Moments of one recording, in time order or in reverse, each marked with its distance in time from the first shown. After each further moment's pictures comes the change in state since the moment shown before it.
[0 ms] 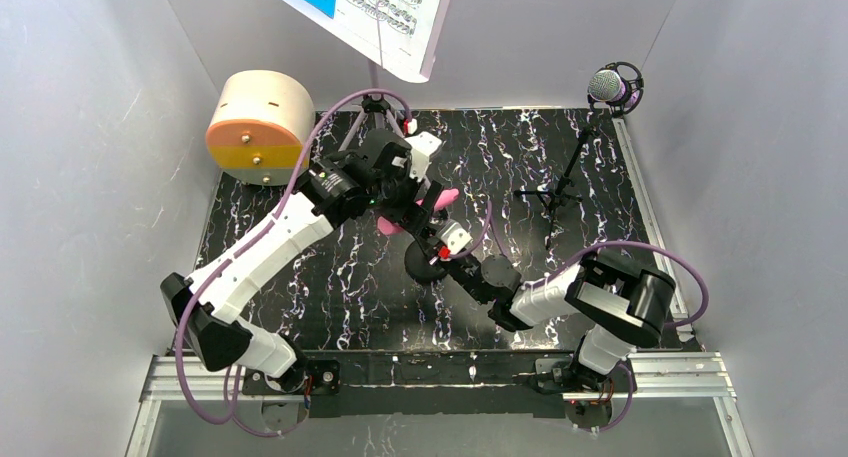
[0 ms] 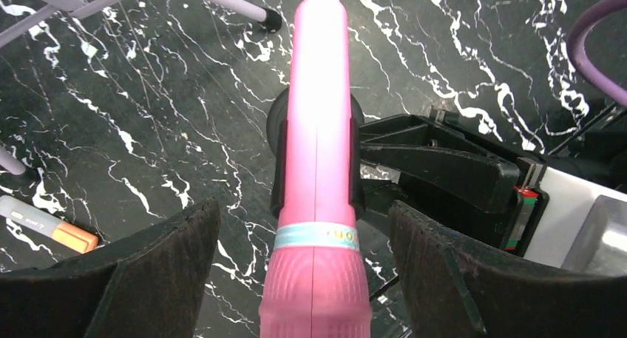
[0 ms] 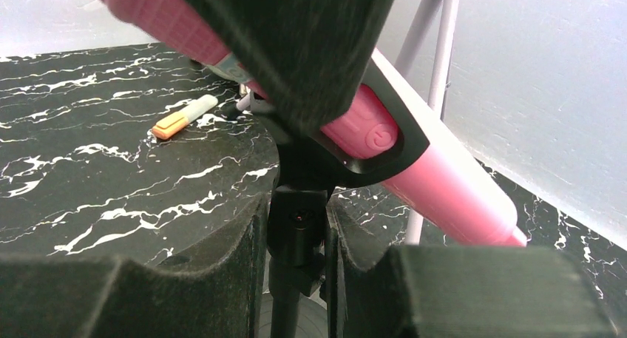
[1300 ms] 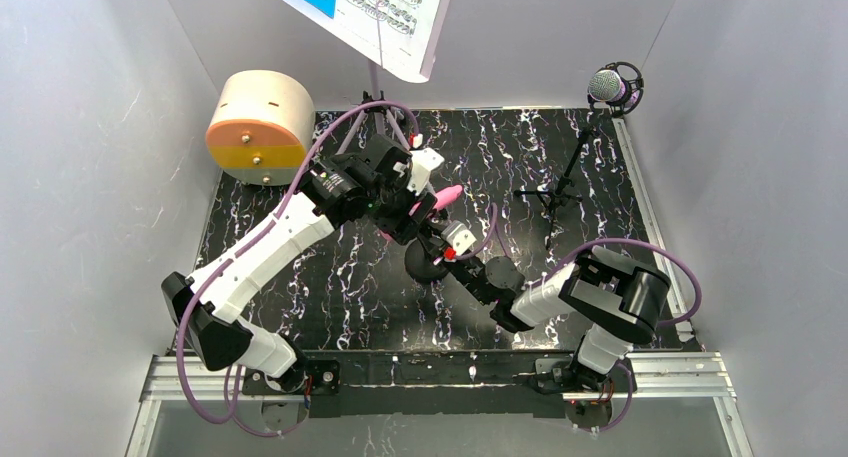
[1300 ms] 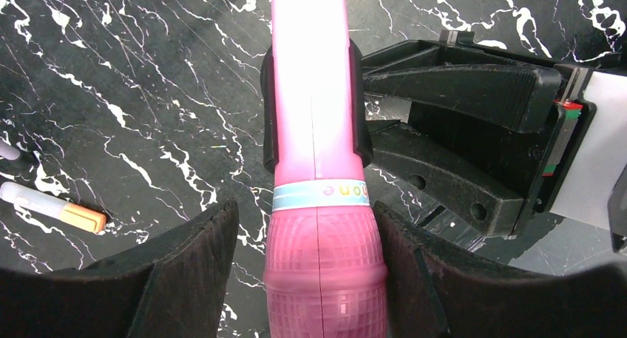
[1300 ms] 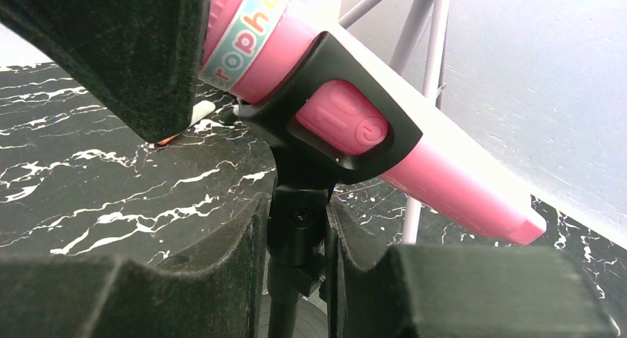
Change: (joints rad) left arm 0.000 0.014 -0.001 -0.122 0.050 0.095; right arm -0.016 0.031 -0.026 0.079 -0.014 0.005
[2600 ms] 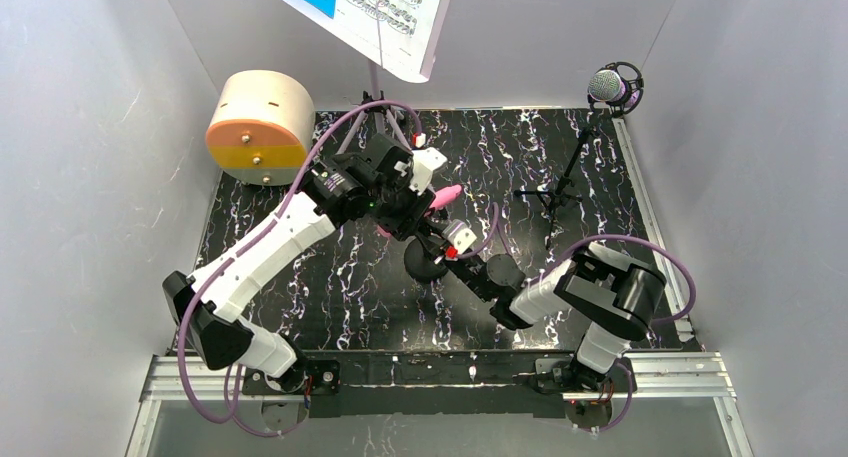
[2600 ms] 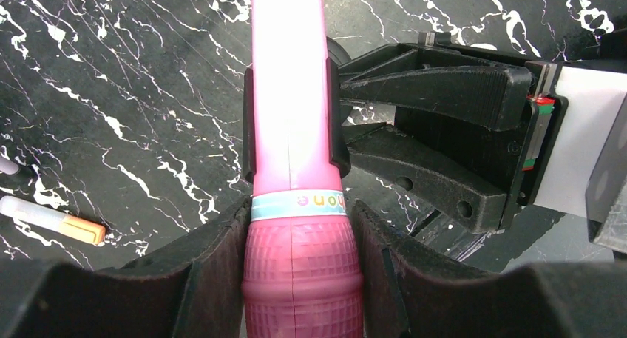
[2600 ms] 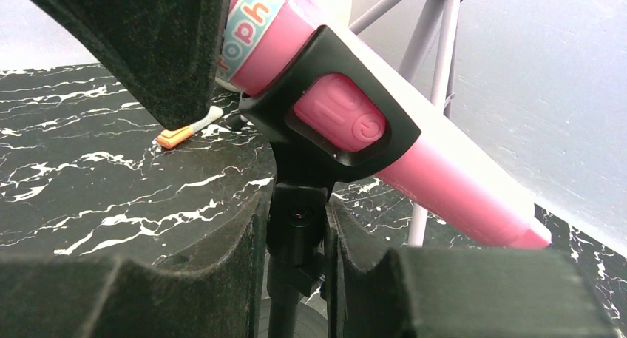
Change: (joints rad) left arm 0.002 0.006 0.007 0.006 0.011 0.017; right arm -0.029 0.036 -0.004 0.035 -0.052 0.008
